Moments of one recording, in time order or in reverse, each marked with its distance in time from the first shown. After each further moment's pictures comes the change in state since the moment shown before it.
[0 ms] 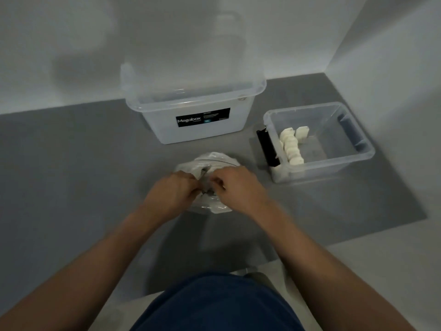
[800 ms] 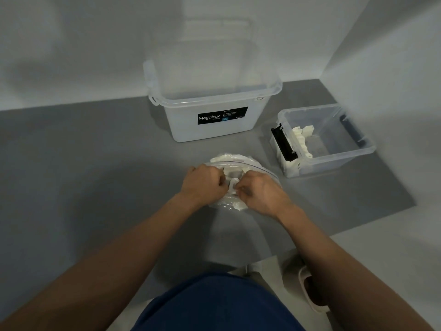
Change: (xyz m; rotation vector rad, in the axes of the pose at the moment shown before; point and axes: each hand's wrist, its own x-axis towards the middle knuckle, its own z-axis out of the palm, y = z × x) left_hand 0.026 -0.010 0.030 -0.114 0.075 -0.101; right_hand -0.016 0.006 0.026 -0.136 -0.058 0.031
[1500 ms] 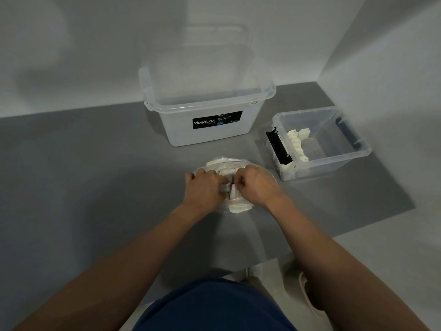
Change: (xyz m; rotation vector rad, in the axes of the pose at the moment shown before) left_hand -0.007 0.021 0.006 0.060 0.032 -0.043; right_hand 0.025 0.007 -0.008 0.011 -0.006 0.172
